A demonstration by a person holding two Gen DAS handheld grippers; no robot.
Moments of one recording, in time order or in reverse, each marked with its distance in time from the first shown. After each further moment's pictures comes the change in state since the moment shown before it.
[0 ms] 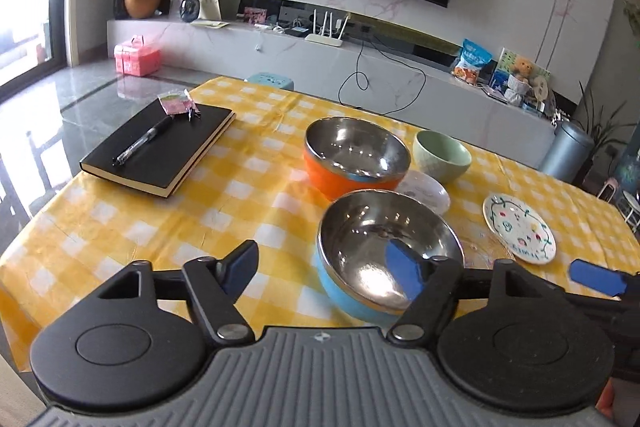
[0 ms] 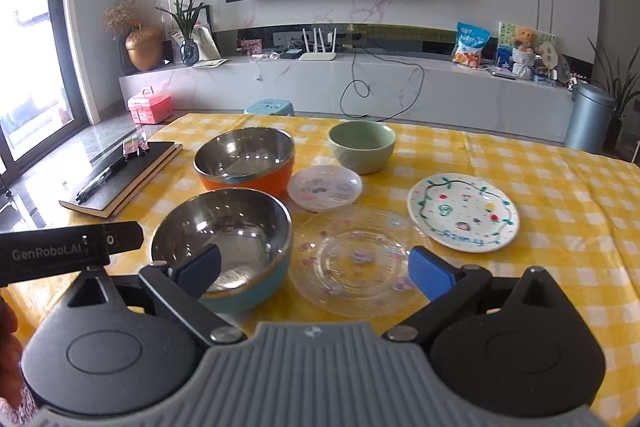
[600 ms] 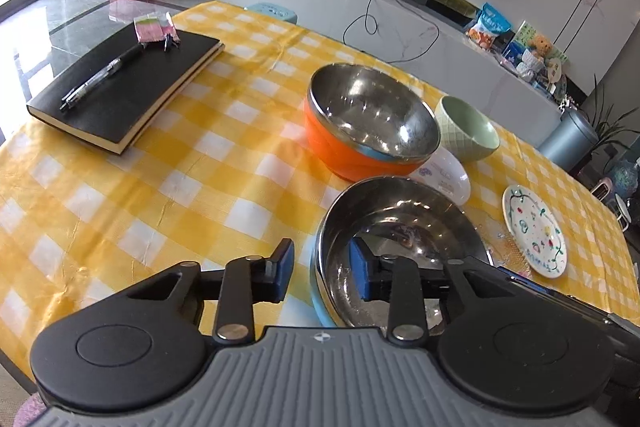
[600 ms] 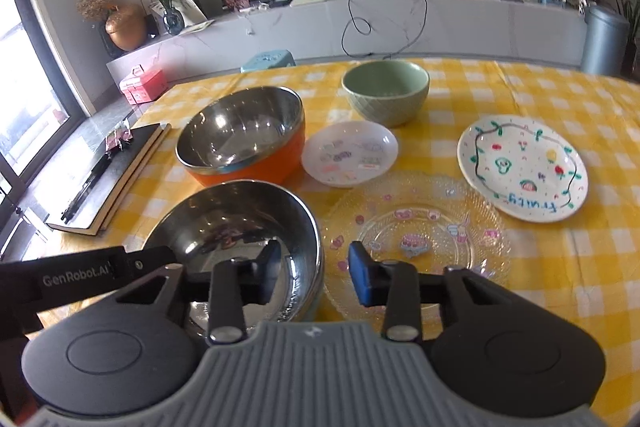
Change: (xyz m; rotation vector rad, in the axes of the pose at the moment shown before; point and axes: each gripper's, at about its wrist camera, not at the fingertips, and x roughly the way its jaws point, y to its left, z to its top) left arm 0.078 0.011 0.017 -0.112 0.213 -0.049; right arm 0.082 0.002 0.016 0.162 0.187 0.042
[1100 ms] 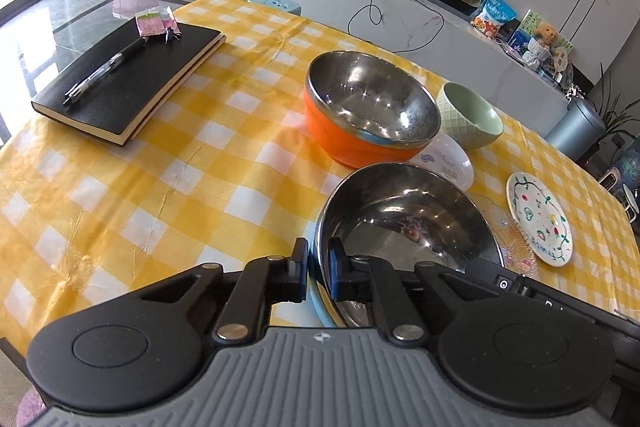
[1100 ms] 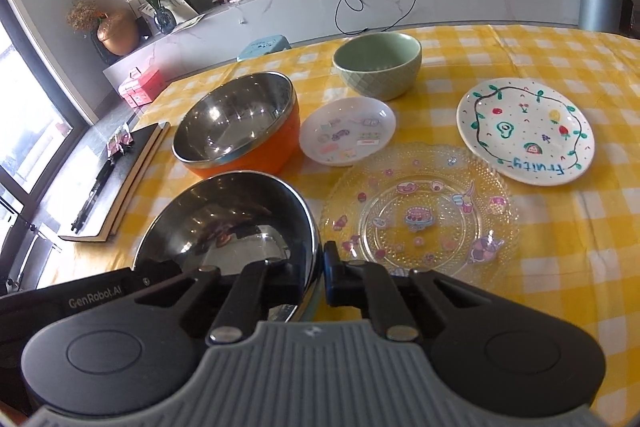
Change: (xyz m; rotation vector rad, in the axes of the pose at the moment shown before) left arm -0.008 -0.007 -0.004 0.010 0.021 0.024; right arm -0.005 -0.008 0.000 0.092 0.048 0.037
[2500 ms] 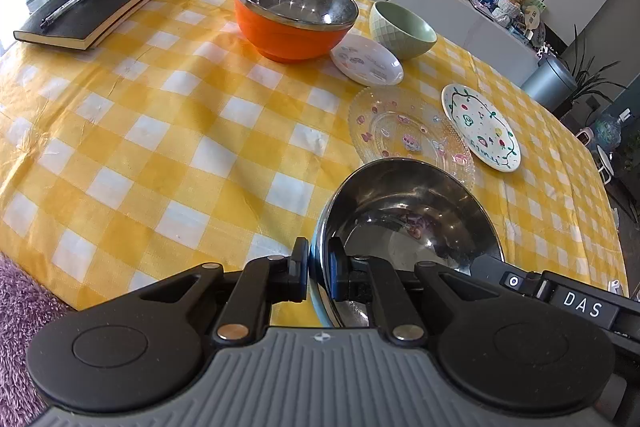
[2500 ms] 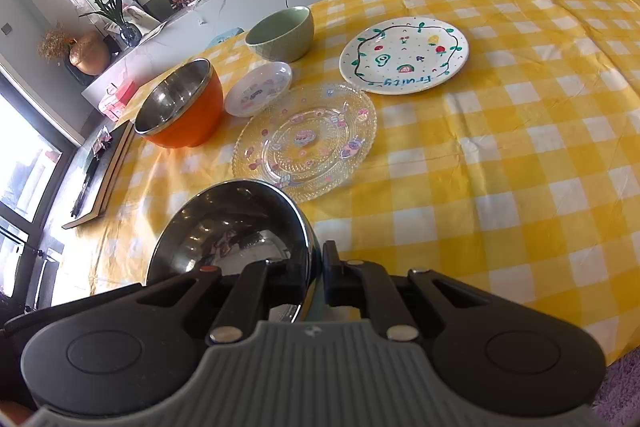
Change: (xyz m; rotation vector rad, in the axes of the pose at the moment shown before) left arm -0.018 -0.049 -0.072 0.017 0.121 -0.071; right arm -0.075 -0.080 -0.051 0.165 0.057 -0.021
